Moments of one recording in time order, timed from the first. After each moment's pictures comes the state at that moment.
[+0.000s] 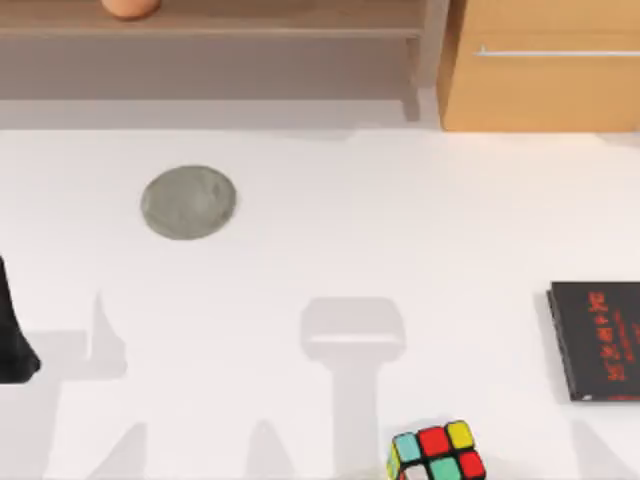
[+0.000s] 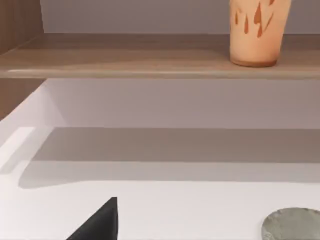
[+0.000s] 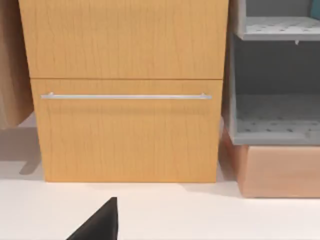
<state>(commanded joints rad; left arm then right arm) 0.00 0.00 0.00 0.00 0.00 0.00 0.00 0.00 0.00 0.00 0.00 0.00</state>
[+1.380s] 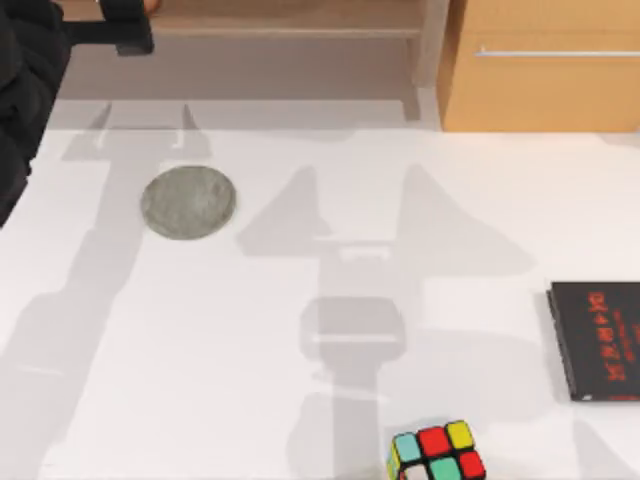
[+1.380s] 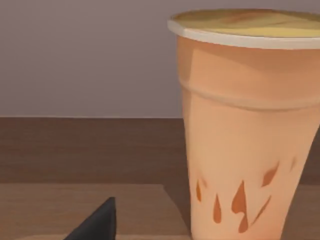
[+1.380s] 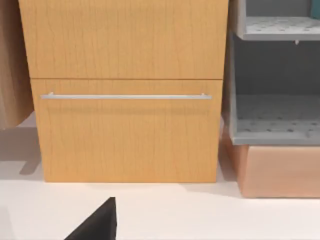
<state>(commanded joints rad) -0.19 1.61 0.85 0.75 -0.15 0.00 0.00 0.00 0.00 0.00 0.00 0.00</state>
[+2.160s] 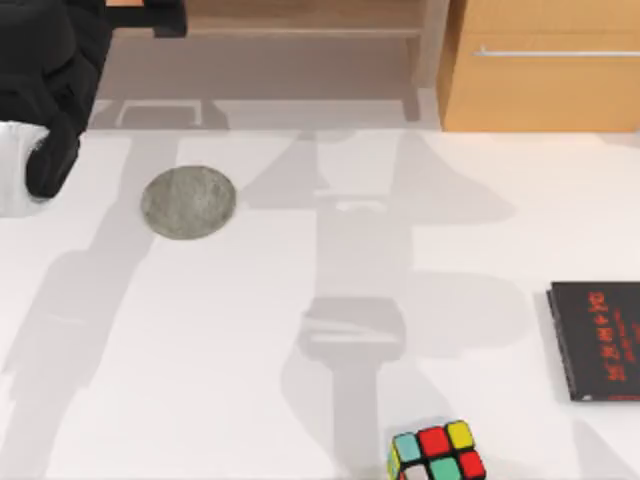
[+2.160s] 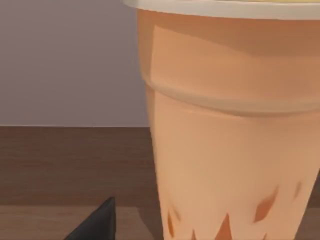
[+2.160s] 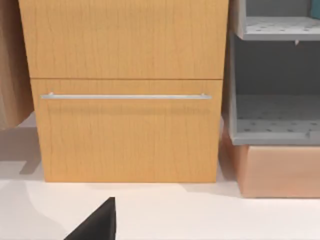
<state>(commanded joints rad) -0.21 1.85 1.00 0.85 -0.17 0.01 0.00 0.00 0.00 0.00 0.00 0.00</state>
